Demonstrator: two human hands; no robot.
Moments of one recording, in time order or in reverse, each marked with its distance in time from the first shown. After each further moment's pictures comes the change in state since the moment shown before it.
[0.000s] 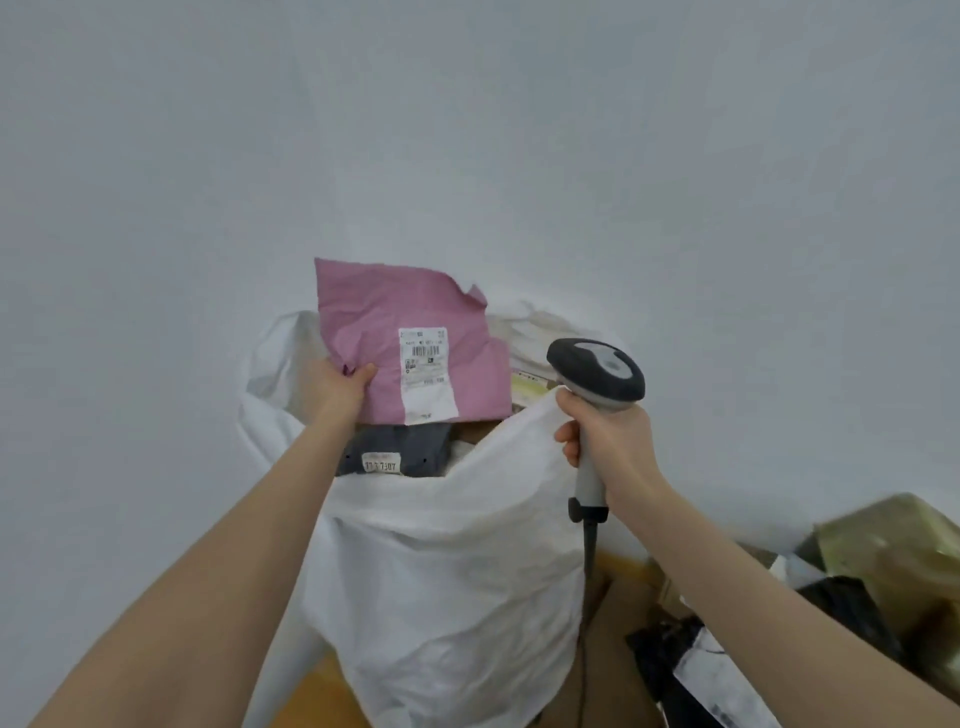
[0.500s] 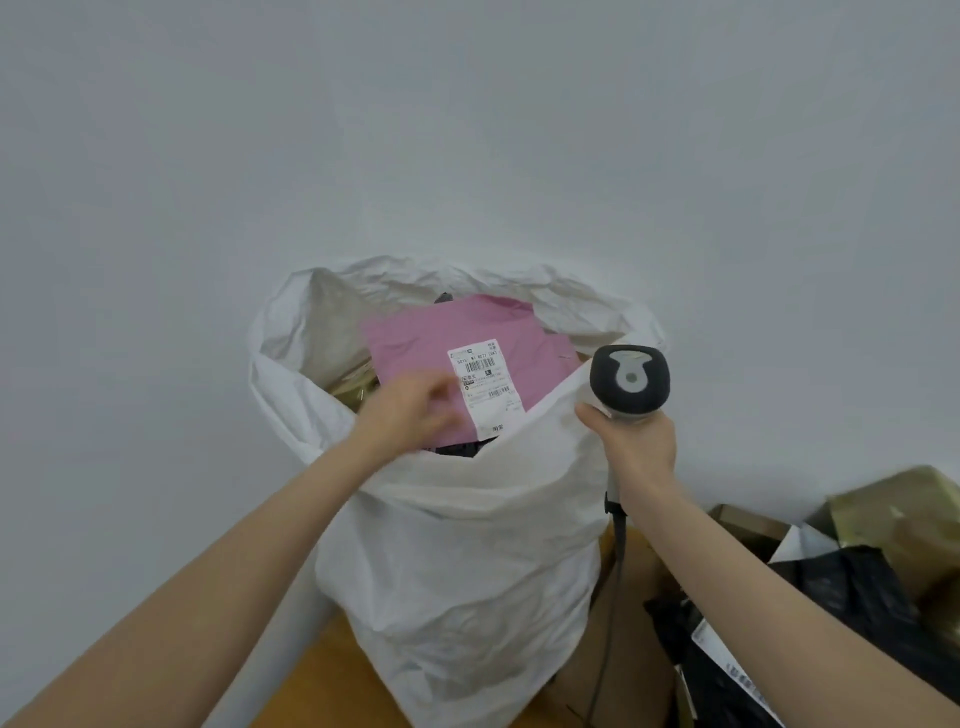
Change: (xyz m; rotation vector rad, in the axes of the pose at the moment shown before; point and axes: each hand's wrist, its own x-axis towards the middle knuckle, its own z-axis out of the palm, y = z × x) left_hand -0.049 -0.029 -0.002 0.621 -0.502 0.616; right_hand 0.003 0.051 0.015 -0.256 0.284 -0.037
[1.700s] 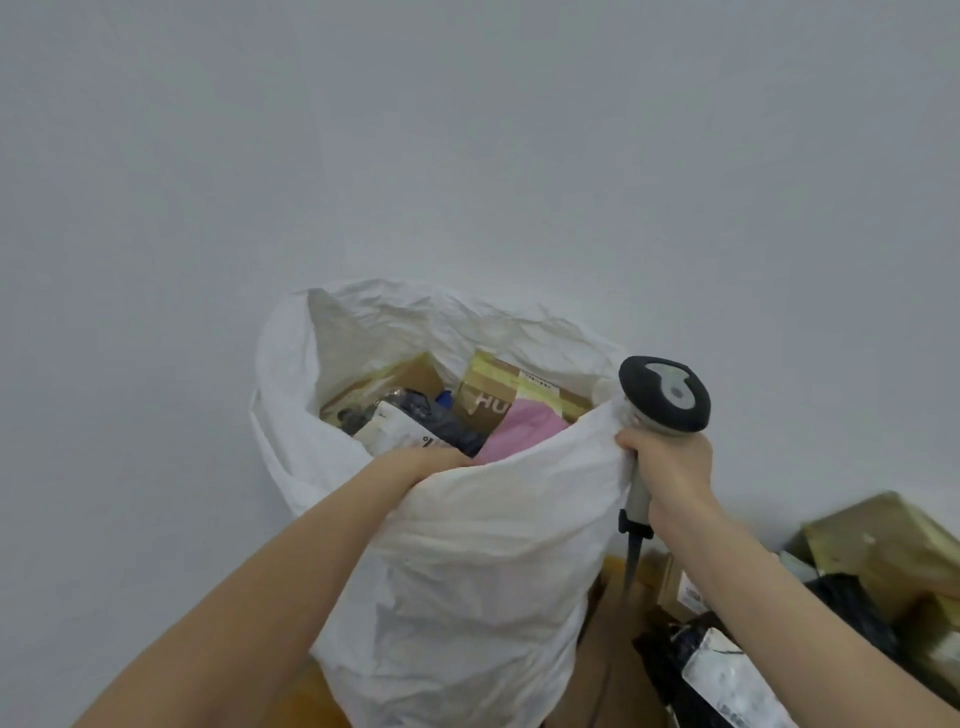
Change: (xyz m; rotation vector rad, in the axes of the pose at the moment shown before) left_hand 0.048 0.008 0.046 -0.039 -0.788 -0.176; right_hand 0.008 -0.028 -0.025 0.073 0.118 0.122
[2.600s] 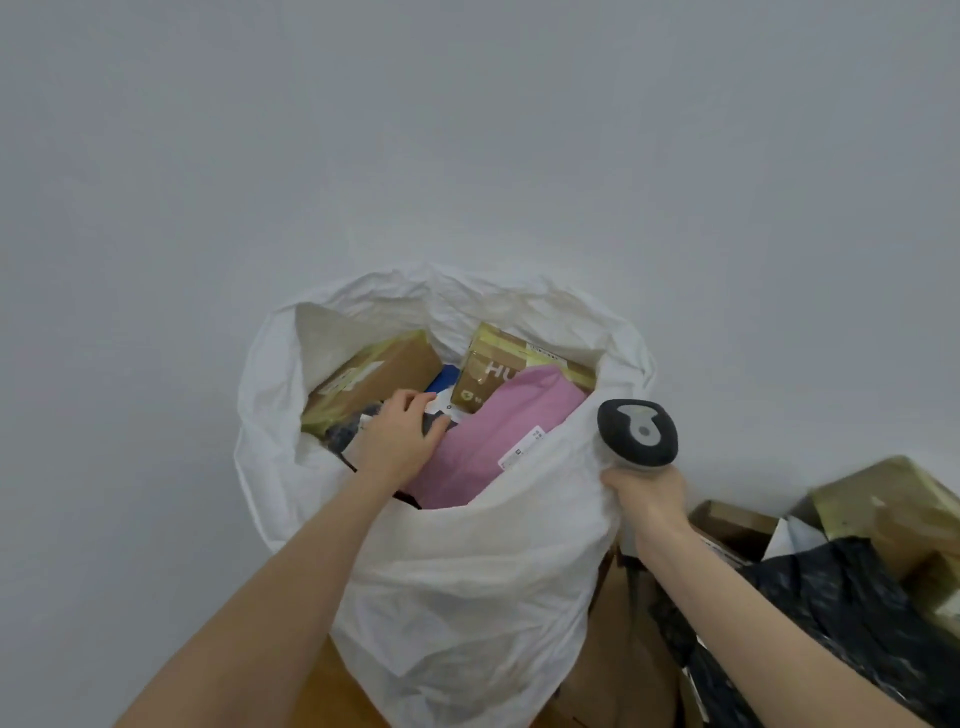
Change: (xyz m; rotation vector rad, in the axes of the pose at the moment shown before) left_hand 0.016 -0.070 0.027 0.018 0.893 0.086; right_hand -0.007 0.074 0.021 -0.214 -0.017 0.084
